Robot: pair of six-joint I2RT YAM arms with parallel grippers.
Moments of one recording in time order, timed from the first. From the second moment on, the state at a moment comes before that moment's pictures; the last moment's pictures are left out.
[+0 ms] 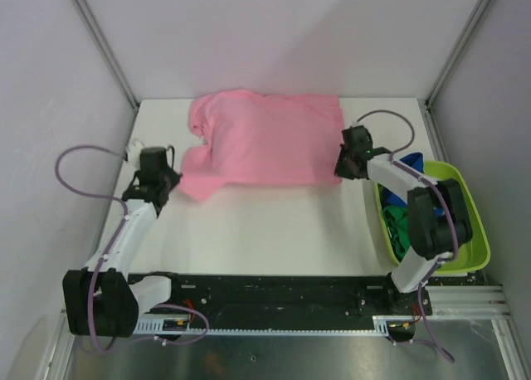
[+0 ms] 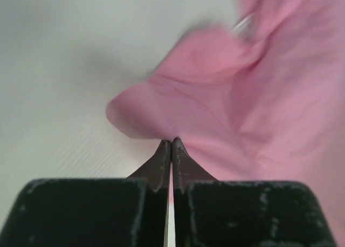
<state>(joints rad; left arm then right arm) -0.03 1.12 0.88 -0.31 -0.31 -0.72 0.28 1.65 1.14 -0.34 0.11 0.53</state>
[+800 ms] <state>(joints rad) -0.03 0.82 0.59 -0.54 -0.30 -0.76 0.37 1.58 1.01 -0.54 0.23 0.55</state>
